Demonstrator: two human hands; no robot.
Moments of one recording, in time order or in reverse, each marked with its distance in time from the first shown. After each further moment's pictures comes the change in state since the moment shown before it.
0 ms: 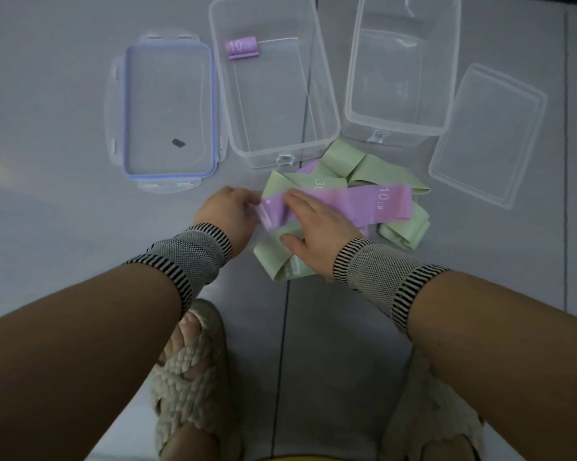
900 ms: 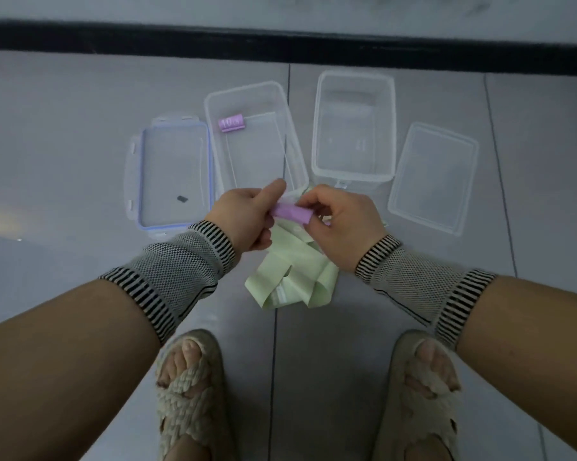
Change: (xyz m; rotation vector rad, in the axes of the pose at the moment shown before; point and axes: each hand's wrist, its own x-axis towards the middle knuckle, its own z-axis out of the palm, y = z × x) left_hand -0.045 0.096 -0.079 -0.976 -0.147 -0.196; right_hand -0.039 -0.012 -0.088 0.381 0.494 0.000
